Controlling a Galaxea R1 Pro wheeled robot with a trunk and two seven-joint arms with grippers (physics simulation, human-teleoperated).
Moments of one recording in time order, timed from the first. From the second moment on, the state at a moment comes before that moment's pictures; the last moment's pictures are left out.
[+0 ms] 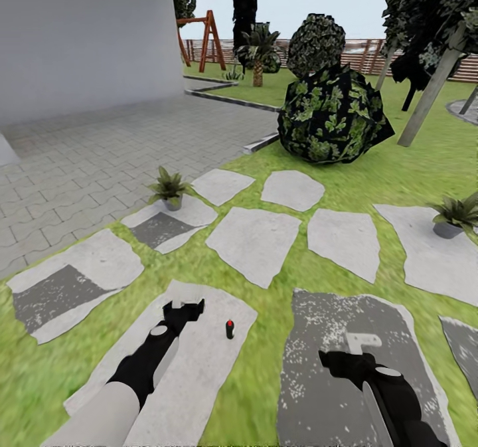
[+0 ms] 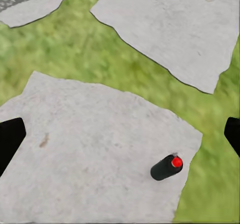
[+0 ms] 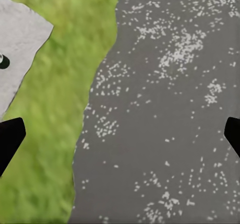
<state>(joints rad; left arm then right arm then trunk) -0.65 -0.08 -0.11 -0.61 0.10 0.01 0.07 -0.15 -0.02 -0.07 -1.54 0.00 0.81 0.01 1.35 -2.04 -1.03</state>
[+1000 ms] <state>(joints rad) -0.65 -0.08 -0.30 -0.59 0.09 0.01 0.35 -0.15 -0.02 -0.07 -1.54 0.00 0.81 0.01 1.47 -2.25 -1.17</state>
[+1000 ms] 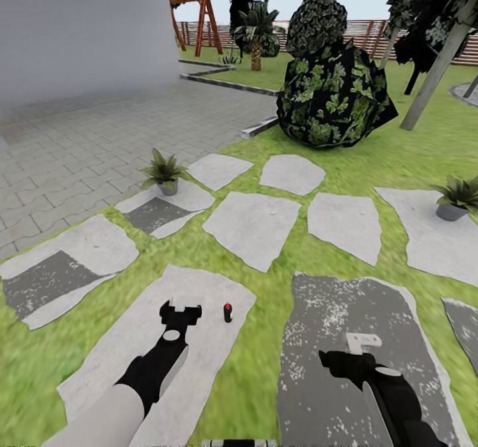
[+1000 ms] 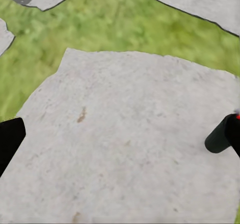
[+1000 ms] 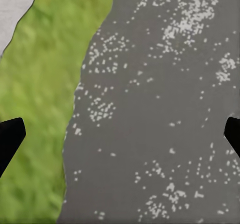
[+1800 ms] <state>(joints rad) -0.64 -0.08 -0.30 -0.60 0.09 0.01 0.35 -0.15 -0.02 -0.07 -1.54 0.00 0.81 0.01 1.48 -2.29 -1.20</state>
